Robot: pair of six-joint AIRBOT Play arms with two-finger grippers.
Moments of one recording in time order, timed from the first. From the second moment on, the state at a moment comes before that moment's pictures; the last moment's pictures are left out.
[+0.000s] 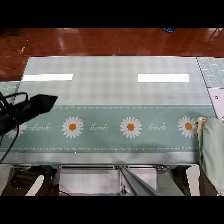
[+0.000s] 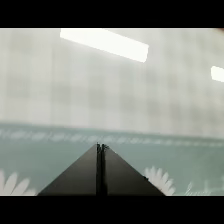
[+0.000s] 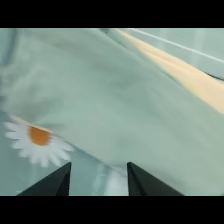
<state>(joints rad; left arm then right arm) -0.12 -0.50 0.68 1.08 -0.79 -1.70 -1.09 -0.72 1.06 -1.38 1.56 1.76</state>
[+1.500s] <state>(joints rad) -0.38 -1.40 1.34 1.59 -1.32 -1.84 0.22 -1.30 1.23 -1.70 1.28 1.76</state>
